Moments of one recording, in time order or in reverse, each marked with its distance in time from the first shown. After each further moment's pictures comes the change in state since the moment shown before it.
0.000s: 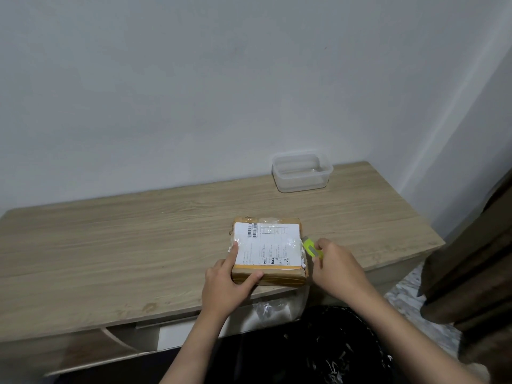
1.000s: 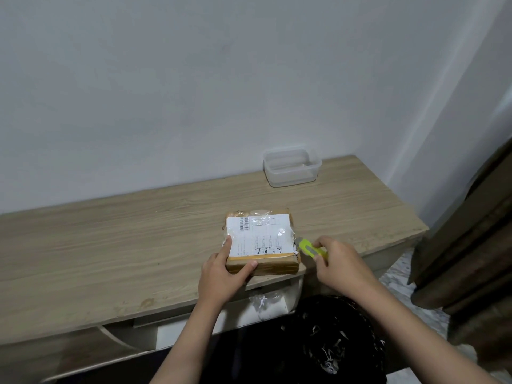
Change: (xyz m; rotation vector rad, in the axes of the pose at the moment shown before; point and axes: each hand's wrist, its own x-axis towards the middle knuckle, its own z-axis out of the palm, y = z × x) left_hand 0.002 0.000 -0.002 -0.039 -0.057 -0.074; right_hand -0.025 0.015 -0.009 0.000 0.022 -0.038
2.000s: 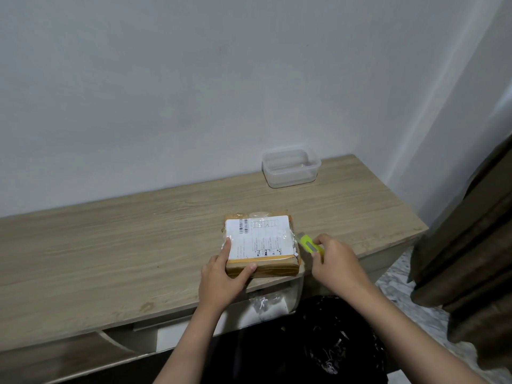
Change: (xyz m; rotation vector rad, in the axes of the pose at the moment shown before) left_hand -0.002 -0.002 0.001 -0.029 0.018 0.025; right_hand 0.009 -0.008 0.007 0.042 0.051 0.084
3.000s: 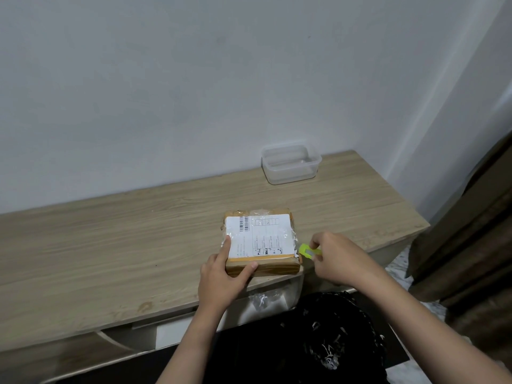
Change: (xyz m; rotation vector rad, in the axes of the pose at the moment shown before) left_hand -0.002 0.007 0.002 0.037 0.041 -0.013; right_hand 0.005 -0.016 -0.026 -0.221 -0.249 -0.042
